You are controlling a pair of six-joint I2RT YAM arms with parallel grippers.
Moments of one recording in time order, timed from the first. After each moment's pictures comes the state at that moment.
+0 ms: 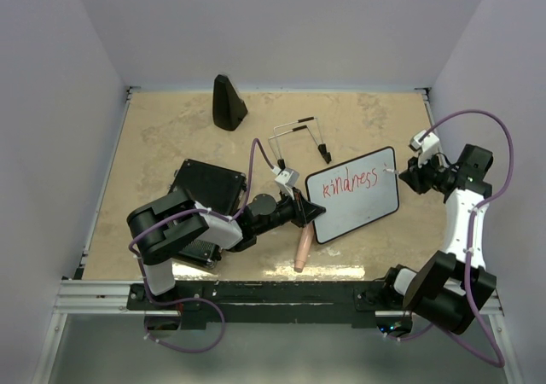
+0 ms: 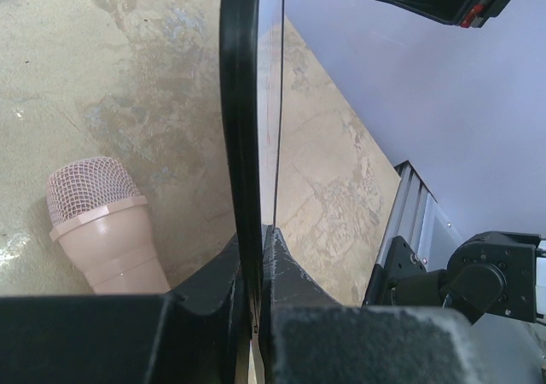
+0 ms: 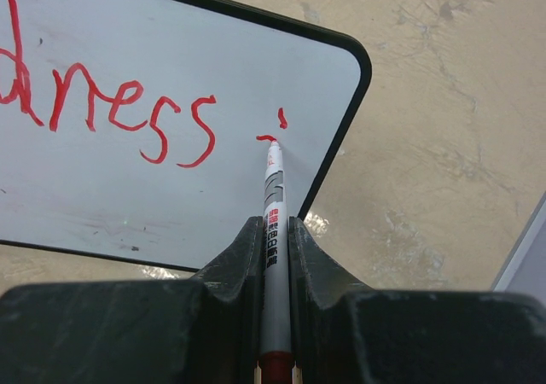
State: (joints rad) left arm -1.02 1.81 0.65 1.07 0.03 -0.71; right arm -0.50 1.16 0.91 -0.65 -0.81 -0.86
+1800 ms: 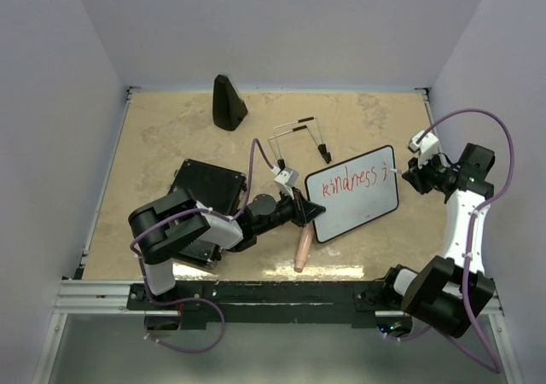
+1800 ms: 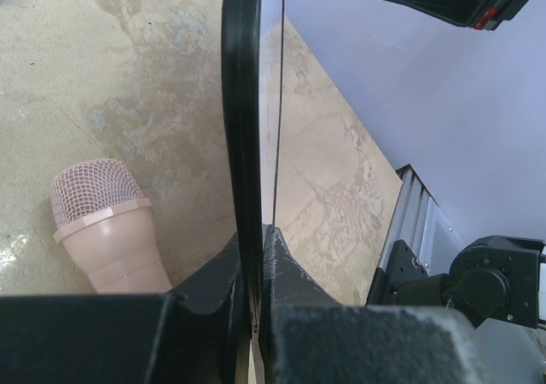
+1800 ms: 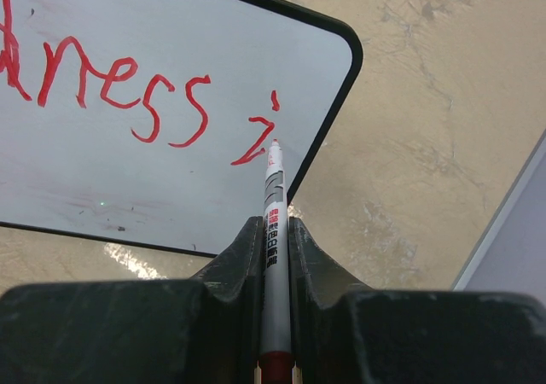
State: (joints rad) left arm -1.02 1.82 0.65 1.08 0.02 -0.71; right arm -0.50 1.13 0.93 -0.69 -0.77 -0.92
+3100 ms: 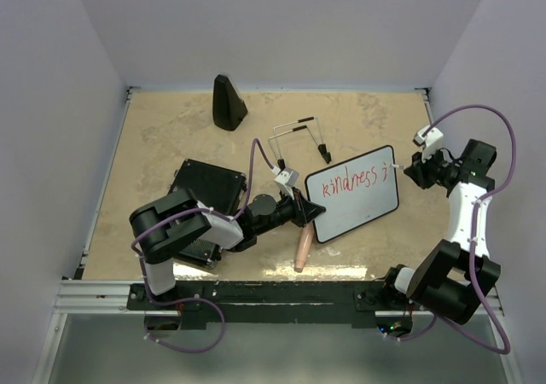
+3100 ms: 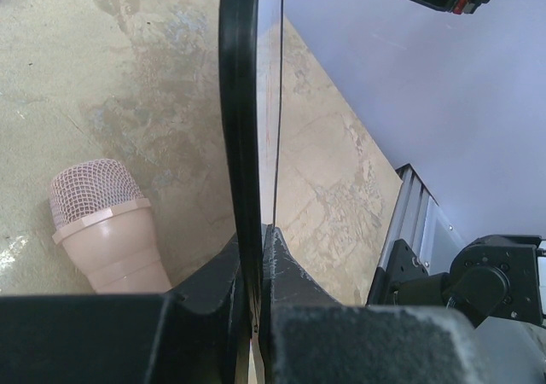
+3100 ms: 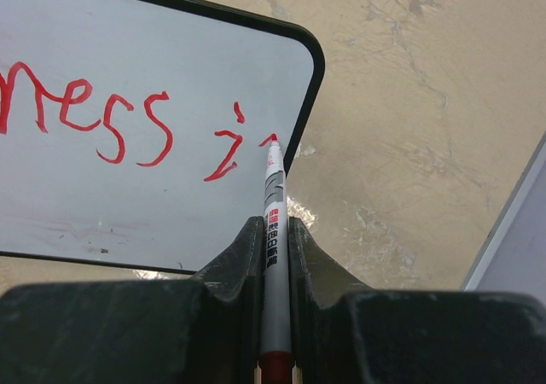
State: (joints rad) left arm -1.02 1.82 0.65 1.09 0.03 -0.71; right arm -0.51 1.22 0.95 -0.60 -0.78 -0.86
